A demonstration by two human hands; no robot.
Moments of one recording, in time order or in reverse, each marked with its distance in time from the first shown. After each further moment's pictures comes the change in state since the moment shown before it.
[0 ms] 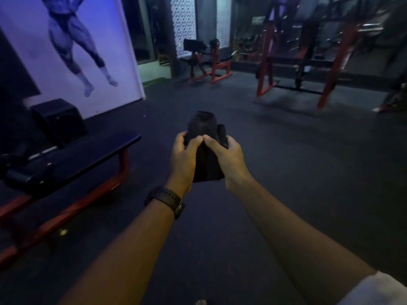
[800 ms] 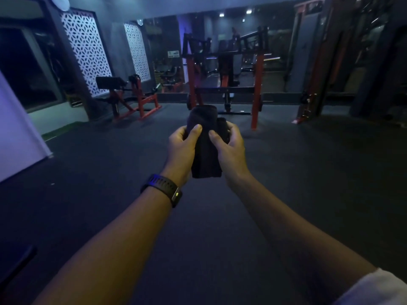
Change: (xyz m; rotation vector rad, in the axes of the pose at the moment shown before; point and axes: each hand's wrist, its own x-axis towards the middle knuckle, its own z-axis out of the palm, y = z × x) left_hand 0.548 -0.047 0.289 -0.108 -0.473 0.064; right_hand 0.563 -0.050 -0.107 -0.071 0.419 -0.415
